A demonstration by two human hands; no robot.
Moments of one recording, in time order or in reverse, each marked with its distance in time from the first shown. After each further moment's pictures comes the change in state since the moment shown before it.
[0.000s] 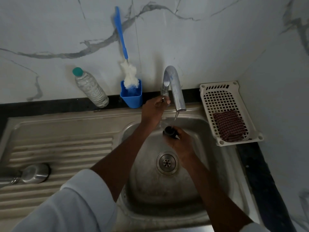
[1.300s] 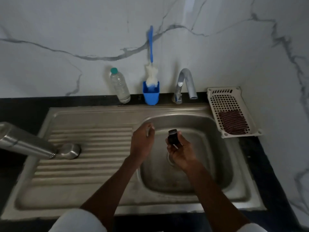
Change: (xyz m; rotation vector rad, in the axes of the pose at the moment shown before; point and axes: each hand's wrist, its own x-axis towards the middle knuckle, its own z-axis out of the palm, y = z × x) left_hand -0.173 -0.035 -0.083 0.242 0.220 0.001; right_hand -0.109 -0.006 0.021 0.788 -0.139 0.402
